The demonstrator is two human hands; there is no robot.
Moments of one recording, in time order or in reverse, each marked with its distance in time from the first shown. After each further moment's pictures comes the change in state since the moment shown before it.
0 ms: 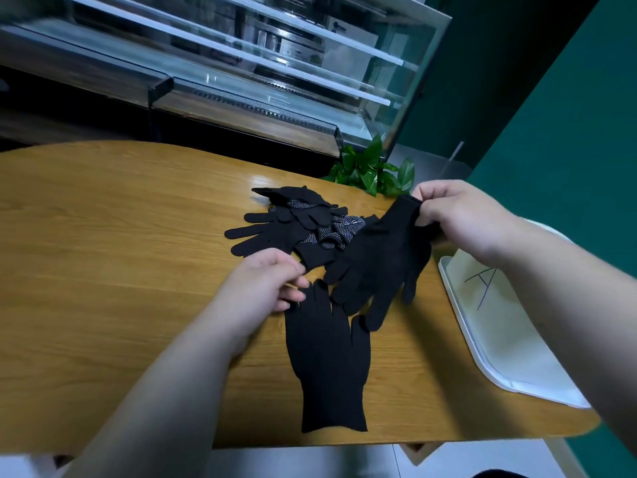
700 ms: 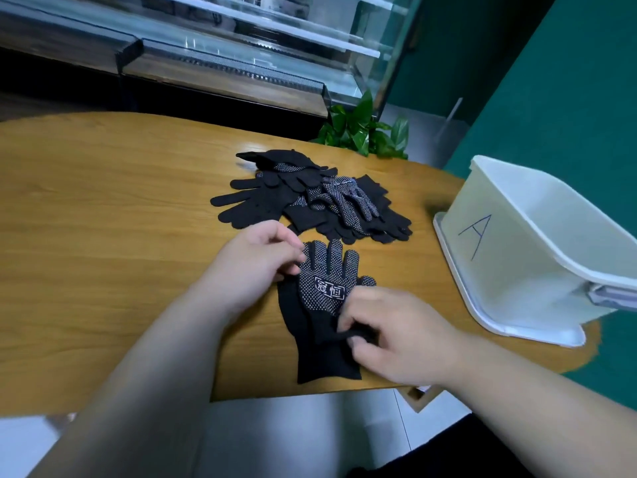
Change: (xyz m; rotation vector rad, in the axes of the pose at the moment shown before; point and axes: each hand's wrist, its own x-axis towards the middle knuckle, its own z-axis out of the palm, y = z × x) left_hand -0.007 -0.009 0.008 0.164 -0.094 0.081; right_hand -0.108 0.085 0.110 -0.449 -0.211 -0.590
